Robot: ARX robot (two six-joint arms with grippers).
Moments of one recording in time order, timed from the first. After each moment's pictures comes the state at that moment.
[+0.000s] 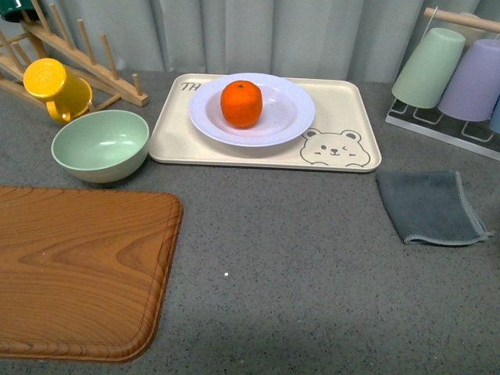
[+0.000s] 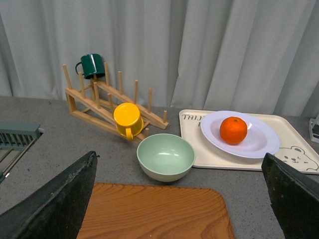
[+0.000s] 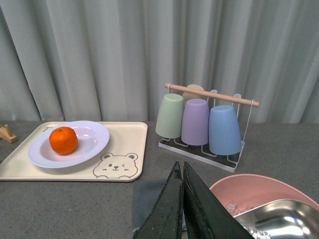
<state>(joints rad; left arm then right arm) 0.00 0.00 0.02 0.00 0.00 0.00 0.00 0.01 0.01 0.01 0.00 0.00</state>
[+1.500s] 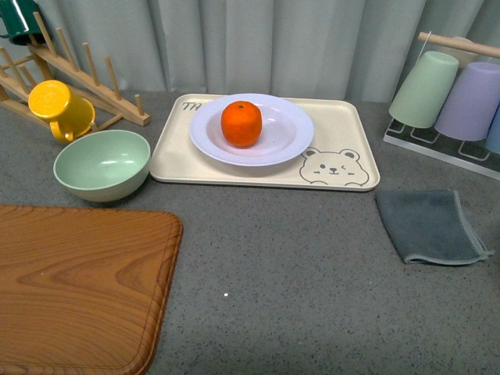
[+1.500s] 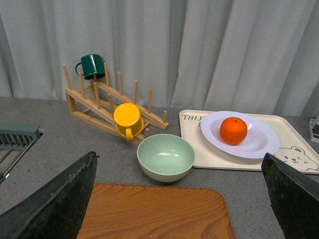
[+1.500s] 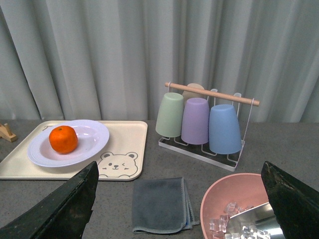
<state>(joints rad) 0.00 0.00 0.02 0.00 0.00 0.00 0.00 0.00 0.01 0.00 0.00 0.00</state>
